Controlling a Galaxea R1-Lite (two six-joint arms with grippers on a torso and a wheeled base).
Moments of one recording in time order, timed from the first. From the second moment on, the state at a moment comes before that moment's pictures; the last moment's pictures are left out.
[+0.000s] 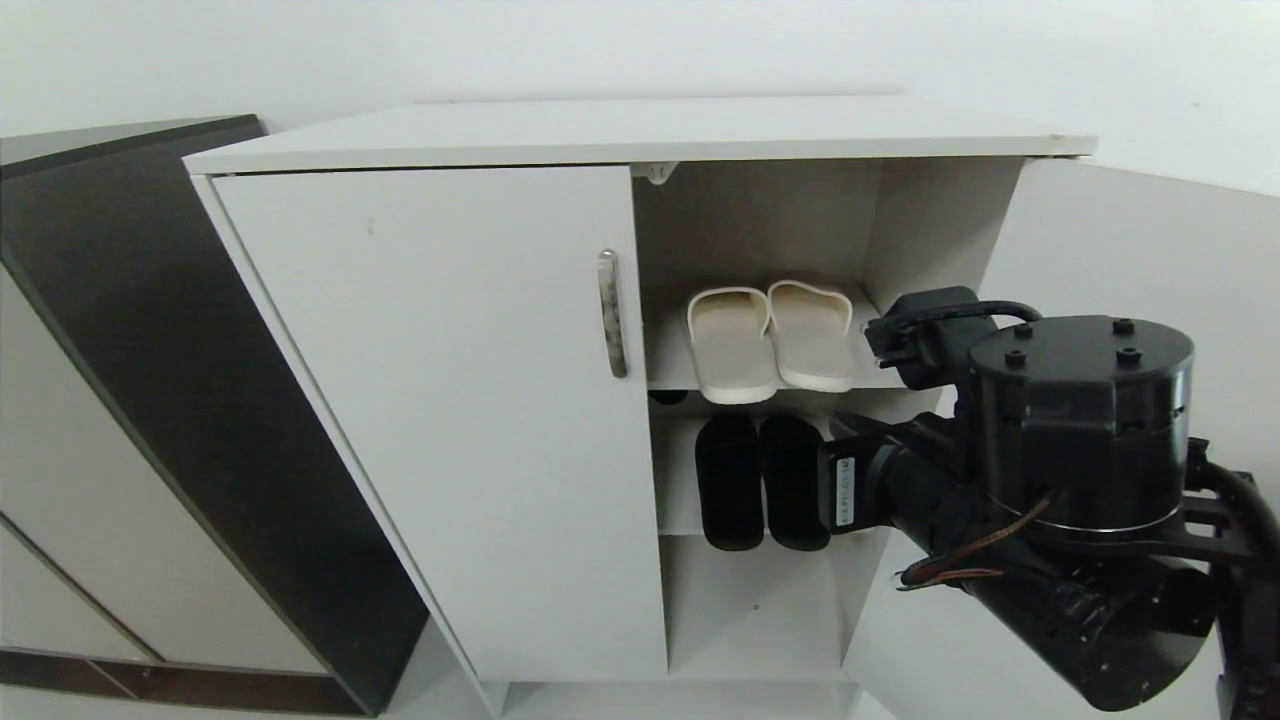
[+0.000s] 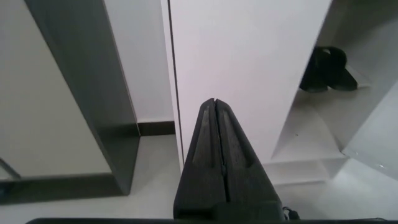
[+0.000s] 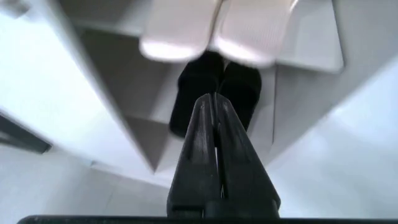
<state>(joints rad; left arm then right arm) 0.00 0.00 0.00 0.00 -0.04 0.00 0.96 1.60 -0.90 -0.44 -0.72 0.16</state>
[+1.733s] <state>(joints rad) 0.00 0.00 0.00 0.00 -0.04 0.00 0.95 1.64 -0.86 -0.46 -0.72 0.16</state>
